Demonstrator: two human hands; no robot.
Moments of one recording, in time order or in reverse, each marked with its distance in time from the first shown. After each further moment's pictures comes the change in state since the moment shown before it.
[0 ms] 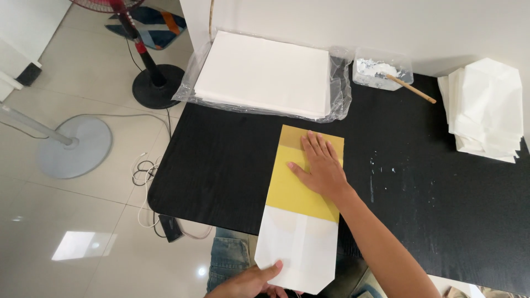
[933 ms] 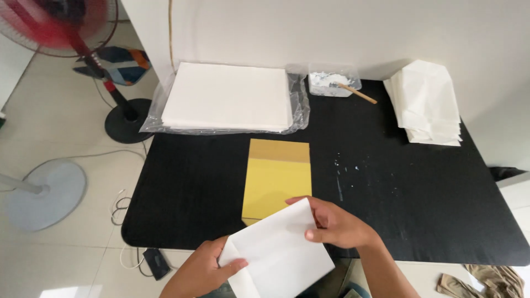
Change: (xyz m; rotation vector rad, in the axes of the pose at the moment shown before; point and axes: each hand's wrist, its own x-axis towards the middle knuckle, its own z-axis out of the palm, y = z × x) left_hand -0.080 0.038 -0.014 0.814 0.587 0.569; right_hand -0.138 -0.001 -0.093 1.292 -0.491 -0.098
